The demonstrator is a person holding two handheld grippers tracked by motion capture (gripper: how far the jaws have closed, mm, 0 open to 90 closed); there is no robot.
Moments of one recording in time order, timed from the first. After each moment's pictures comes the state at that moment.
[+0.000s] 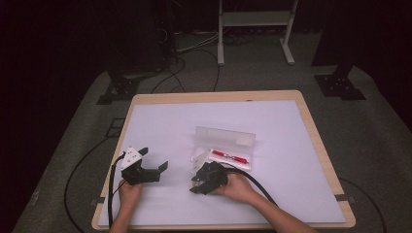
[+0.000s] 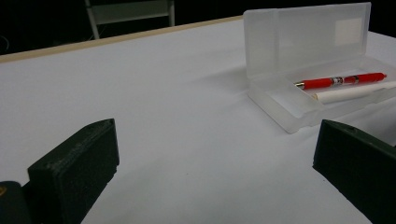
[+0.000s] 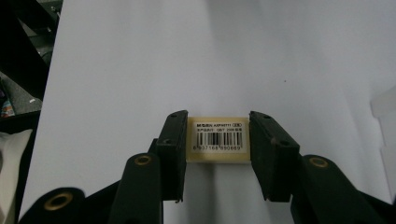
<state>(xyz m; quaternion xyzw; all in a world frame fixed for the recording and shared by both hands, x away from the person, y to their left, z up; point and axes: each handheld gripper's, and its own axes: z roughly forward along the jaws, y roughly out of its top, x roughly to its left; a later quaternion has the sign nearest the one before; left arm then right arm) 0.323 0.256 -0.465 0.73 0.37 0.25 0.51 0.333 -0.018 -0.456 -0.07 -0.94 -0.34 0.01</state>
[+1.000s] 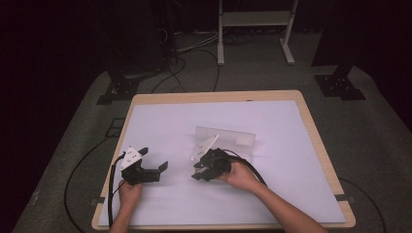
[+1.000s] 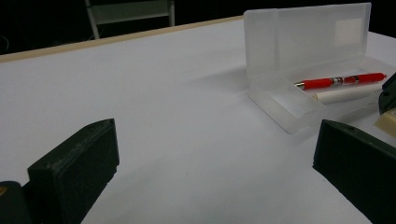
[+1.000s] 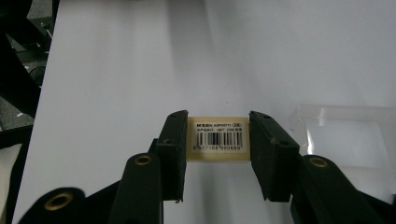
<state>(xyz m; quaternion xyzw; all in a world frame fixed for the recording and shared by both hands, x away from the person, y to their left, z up) 0.323 0.256 -0.465 0.73 0.38 0.24 0.51 0.356 -0.030 -0.426 -0.09 -0.93 -0.35 -0.01</state>
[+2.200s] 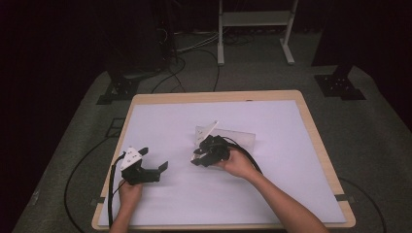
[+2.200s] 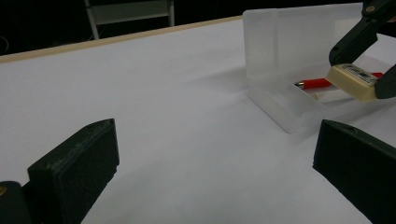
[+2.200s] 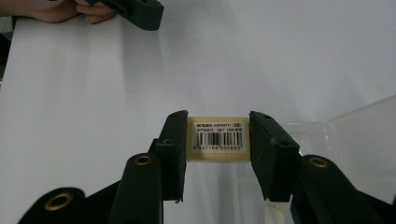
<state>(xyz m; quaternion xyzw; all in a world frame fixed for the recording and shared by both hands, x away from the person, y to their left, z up) 0.323 0.256 -0.465 0.74 0.37 0.25 0.51 0.388 -0.029 -0.411 -0.11 -0.92 -0.36 -0.03</state>
